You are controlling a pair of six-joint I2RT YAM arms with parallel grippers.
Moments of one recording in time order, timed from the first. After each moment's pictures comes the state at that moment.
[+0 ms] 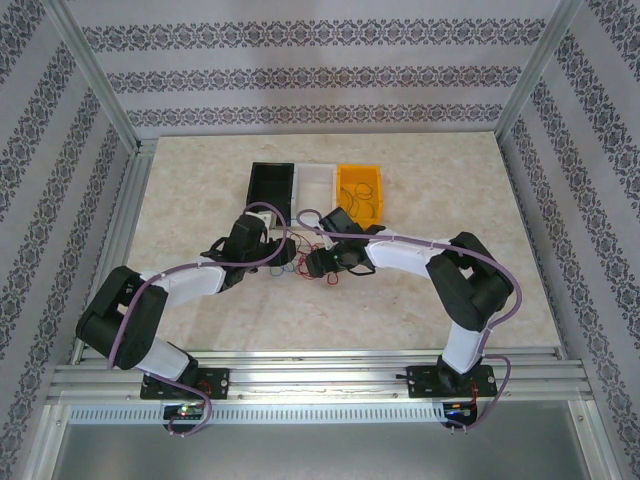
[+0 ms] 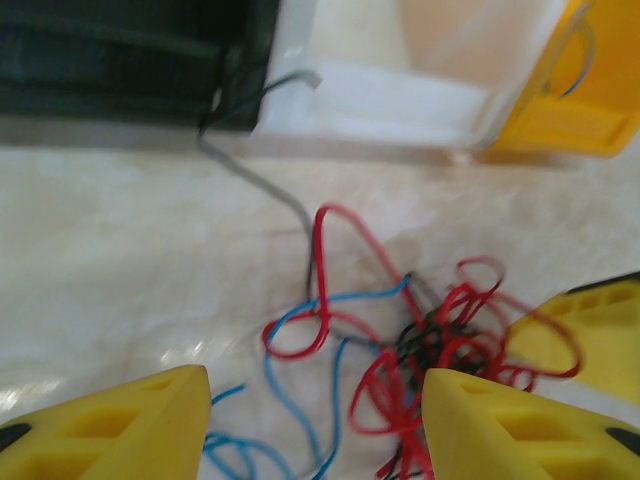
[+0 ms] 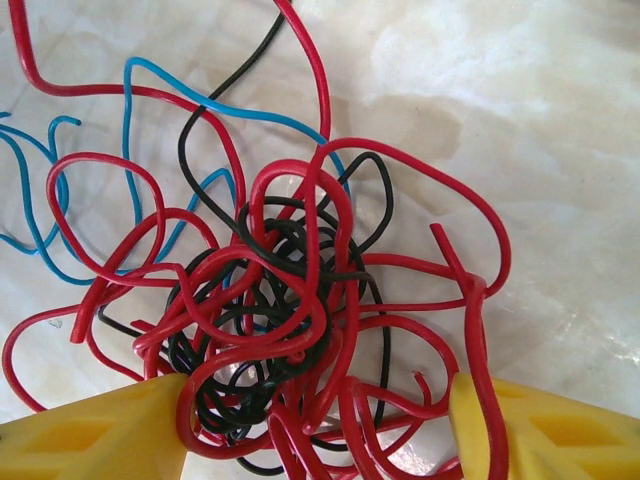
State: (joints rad) left arm -0.47 1.49 0.67 0.08 0.13 -0.52; right arm 0.70 1.80 1.05 -0.34 -0.15 0.36
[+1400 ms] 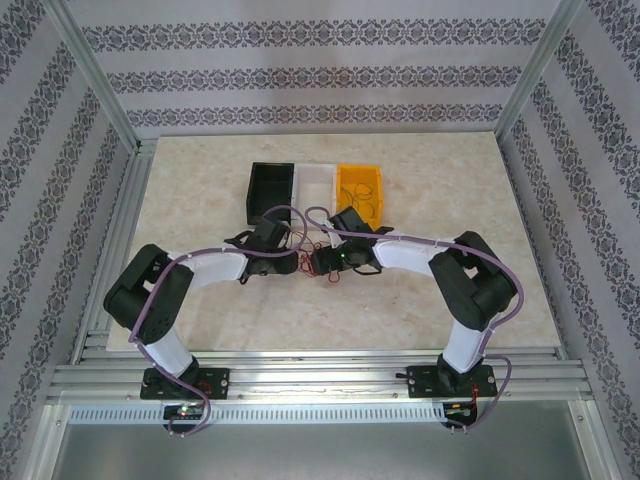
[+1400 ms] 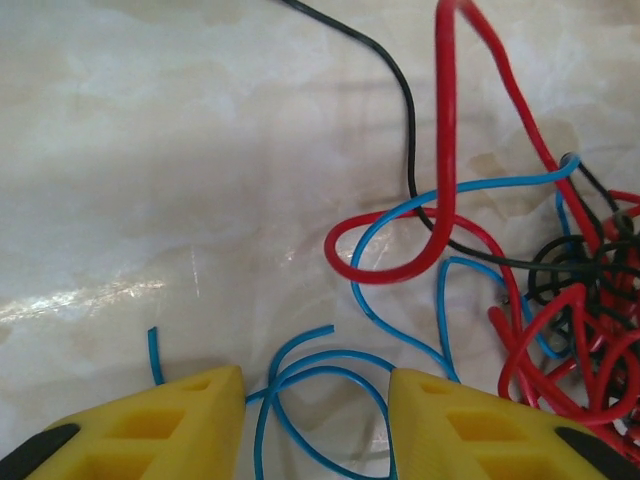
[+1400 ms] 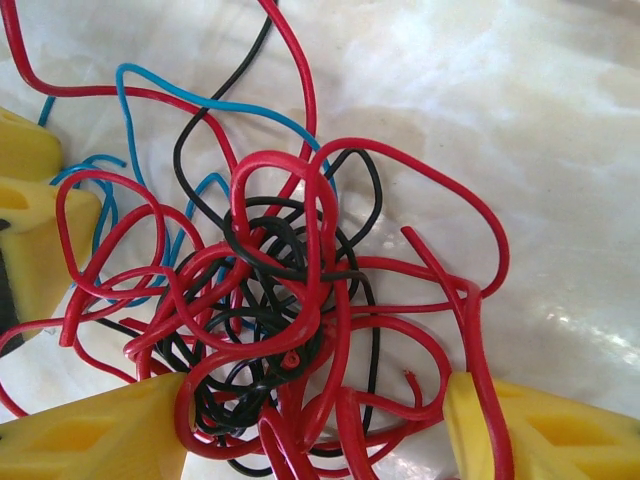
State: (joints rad) left arm -0.56 1.69 0.86 -0.20 0.00 -0.49; right arm 0.64 1.78 0.98 -0.24 -0.23 0.34
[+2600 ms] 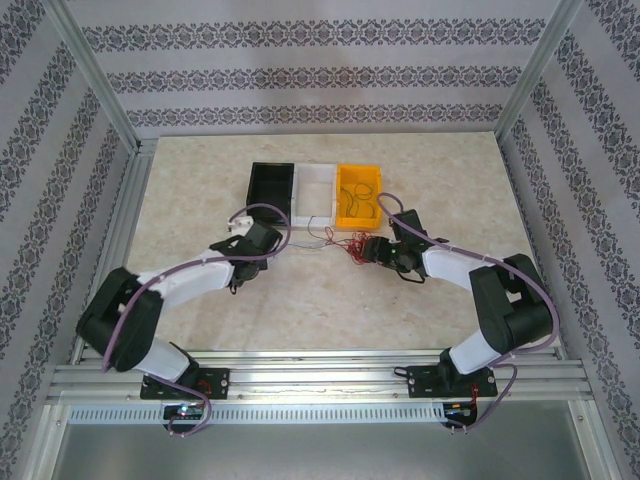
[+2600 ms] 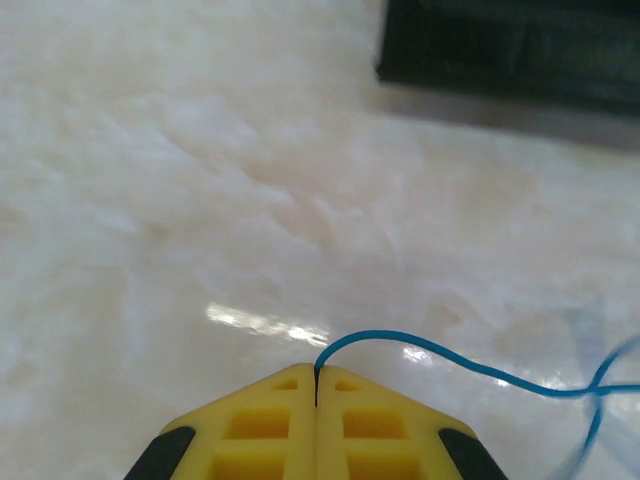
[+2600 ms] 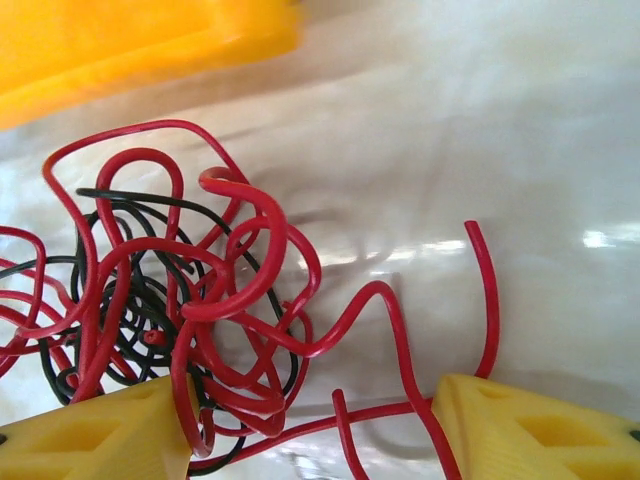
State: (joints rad) left arm -0.56 1.45 0.79 -0.43 -0.56 -0.68; right arm 0.31 1.54 0.69 -0.15 -0.17 0.63
